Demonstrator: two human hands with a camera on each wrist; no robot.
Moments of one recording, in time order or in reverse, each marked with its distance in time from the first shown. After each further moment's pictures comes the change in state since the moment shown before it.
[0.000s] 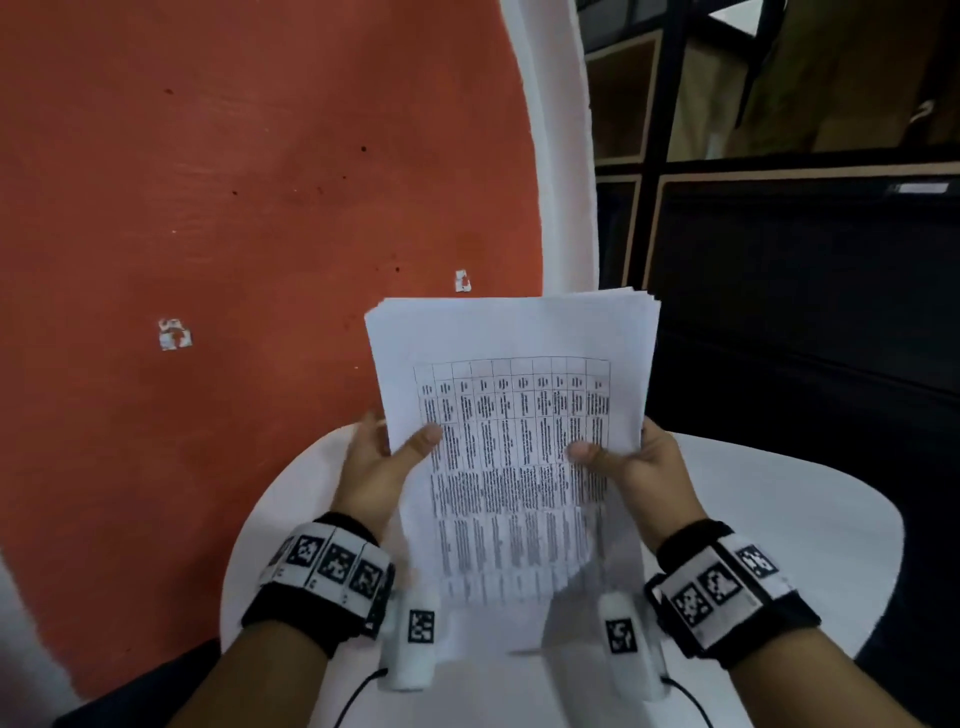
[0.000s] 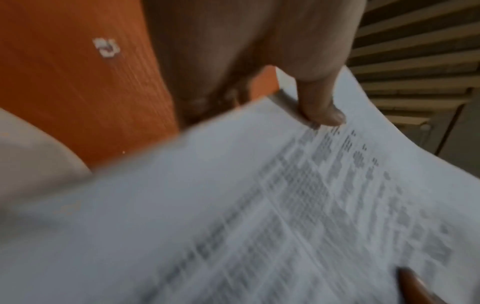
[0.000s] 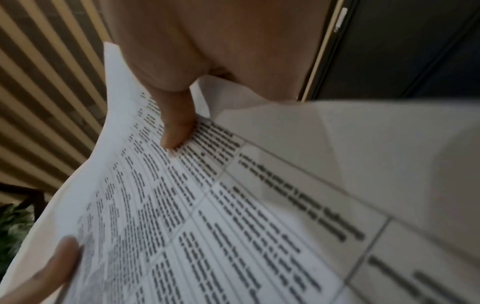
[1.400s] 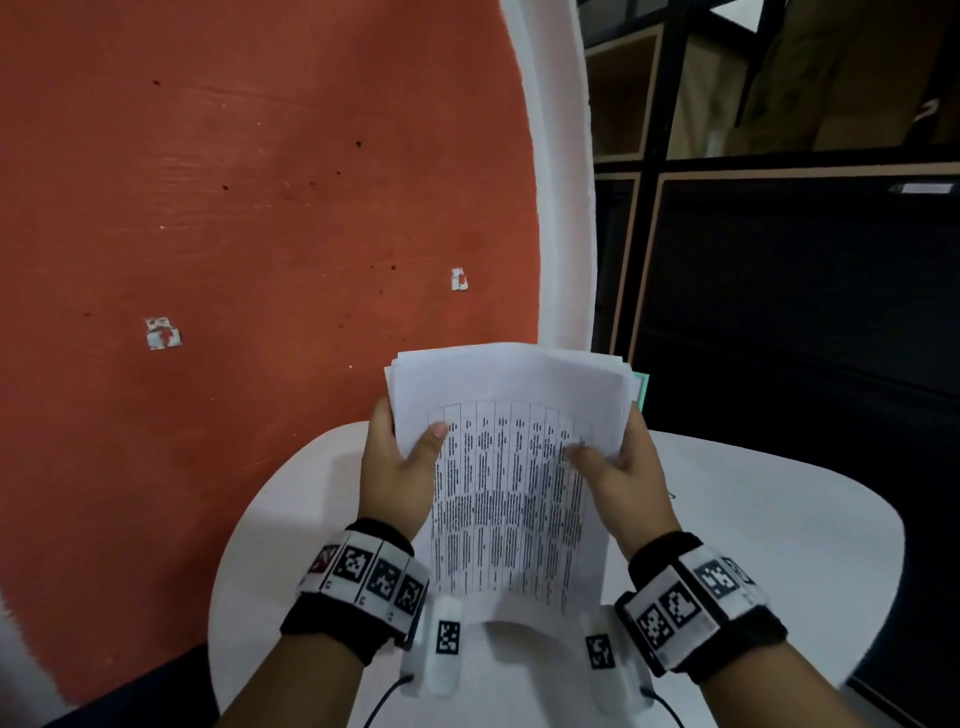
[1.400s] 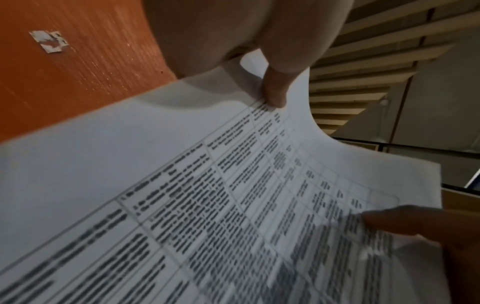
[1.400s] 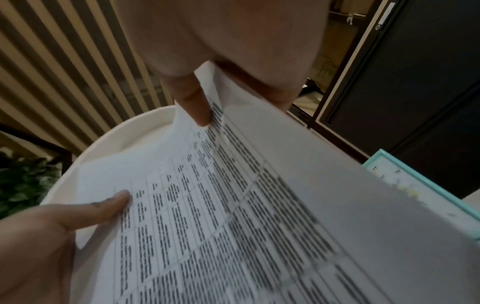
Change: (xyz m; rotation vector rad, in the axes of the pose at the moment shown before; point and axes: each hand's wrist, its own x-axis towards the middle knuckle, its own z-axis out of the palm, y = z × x) left_hand 0.011 -0.017 0.021 0.116 0.070 0.288; right_hand 0.007 0.017 0.012 -0.123 0.035 -0.112
